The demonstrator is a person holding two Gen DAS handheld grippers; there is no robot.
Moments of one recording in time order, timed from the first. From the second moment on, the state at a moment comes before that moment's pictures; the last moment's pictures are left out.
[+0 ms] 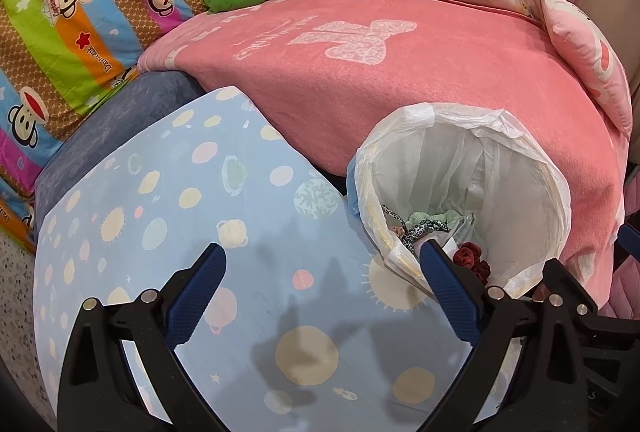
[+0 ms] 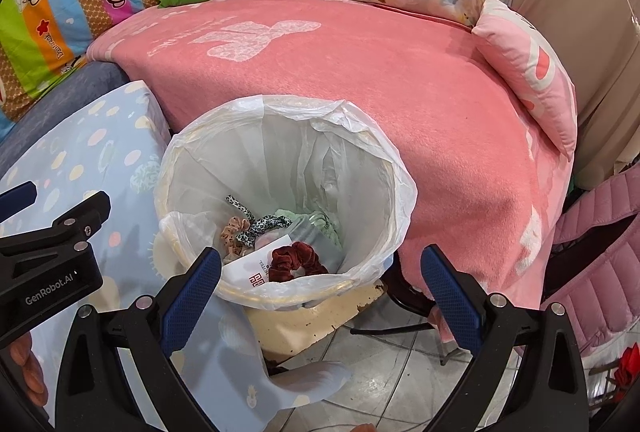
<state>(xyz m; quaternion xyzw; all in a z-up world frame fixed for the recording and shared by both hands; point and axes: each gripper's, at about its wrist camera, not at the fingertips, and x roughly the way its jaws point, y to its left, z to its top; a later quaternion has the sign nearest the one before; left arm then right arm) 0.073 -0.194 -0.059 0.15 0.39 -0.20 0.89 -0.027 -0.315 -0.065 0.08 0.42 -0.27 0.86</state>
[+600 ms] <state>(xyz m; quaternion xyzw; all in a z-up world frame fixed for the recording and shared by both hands) 0.072 -0.195 -0.059 0.16 0.39 -0.20 0.89 -0.028 -0.318 -0.065 0.08 0.42 -0.27 0.86</state>
